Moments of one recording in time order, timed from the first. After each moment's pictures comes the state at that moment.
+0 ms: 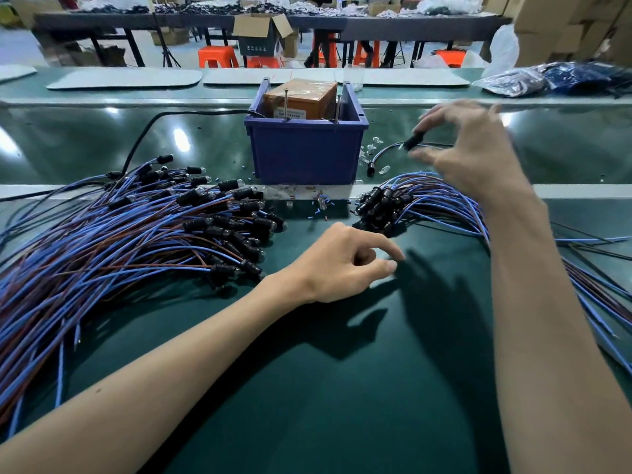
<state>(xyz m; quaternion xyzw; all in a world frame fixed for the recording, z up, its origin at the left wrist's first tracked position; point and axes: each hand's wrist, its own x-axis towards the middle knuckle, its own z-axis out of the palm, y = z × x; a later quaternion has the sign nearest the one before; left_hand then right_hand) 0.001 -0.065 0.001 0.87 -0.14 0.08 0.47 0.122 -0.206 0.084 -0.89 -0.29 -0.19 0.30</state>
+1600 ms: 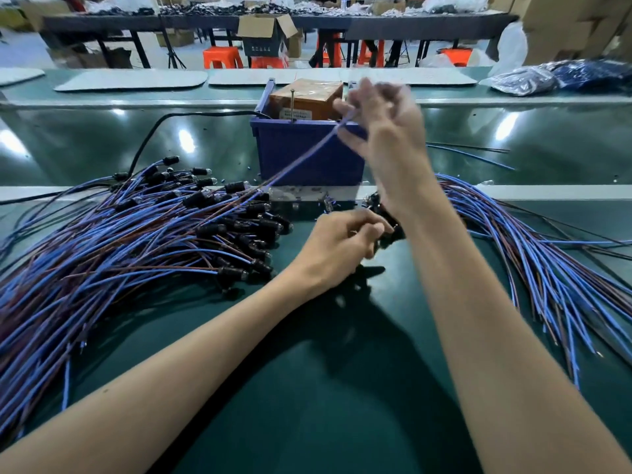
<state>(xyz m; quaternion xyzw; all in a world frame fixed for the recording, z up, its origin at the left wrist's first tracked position) 0.013 -0.061 -0.003 0.81 0.00 0.13 0.57 0.081 -0.122 0.086 -0.56 -0.27 0.06 0.78</state>
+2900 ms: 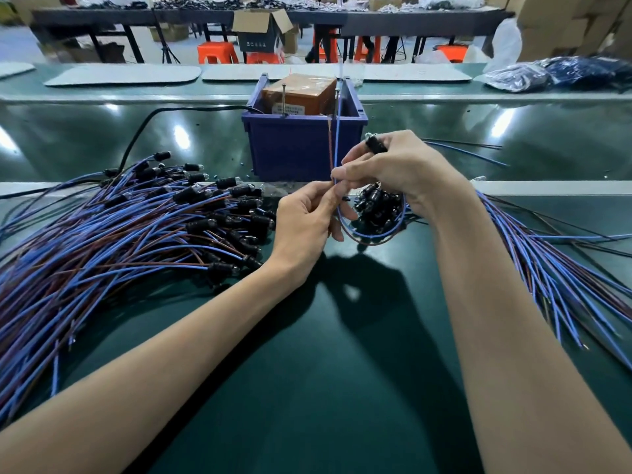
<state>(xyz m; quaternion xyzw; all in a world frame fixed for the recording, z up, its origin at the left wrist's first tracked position) 0.023 -0.052 -0.004 0.66 0.05 0.29 0.69 0.104 -0.155 0.070 -0.76 -0.26 0.15 0.57</state>
